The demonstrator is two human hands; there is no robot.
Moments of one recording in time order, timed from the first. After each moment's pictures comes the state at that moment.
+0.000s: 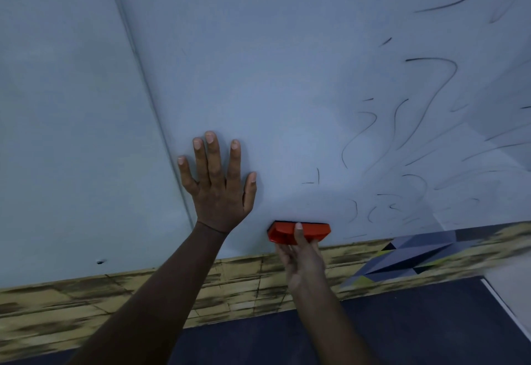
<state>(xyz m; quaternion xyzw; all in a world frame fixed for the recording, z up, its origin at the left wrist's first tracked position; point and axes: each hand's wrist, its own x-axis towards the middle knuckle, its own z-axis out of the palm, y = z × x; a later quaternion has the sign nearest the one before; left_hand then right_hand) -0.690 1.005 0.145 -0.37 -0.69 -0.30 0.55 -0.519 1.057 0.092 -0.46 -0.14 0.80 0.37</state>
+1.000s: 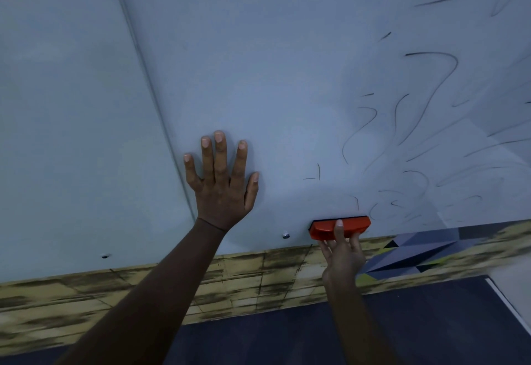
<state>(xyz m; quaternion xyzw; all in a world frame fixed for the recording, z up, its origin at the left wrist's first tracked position) -0.693 1.002 0.136 -0.39 -0.68 -0.28 0.55 -0.476 1.115 0.053 -0.47 -0.23 0.68 0.51</state>
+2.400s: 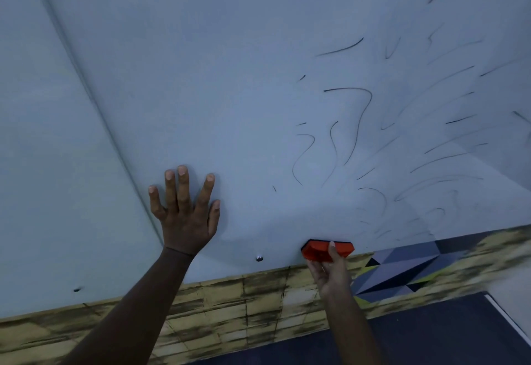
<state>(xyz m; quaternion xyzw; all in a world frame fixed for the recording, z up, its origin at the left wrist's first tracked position) -0.696 0.999 0.131 -0.40 -0.68 -0.24 0.57 -0.430 1.172 0.046 -0.46 -0.10 0.79 0.39</state>
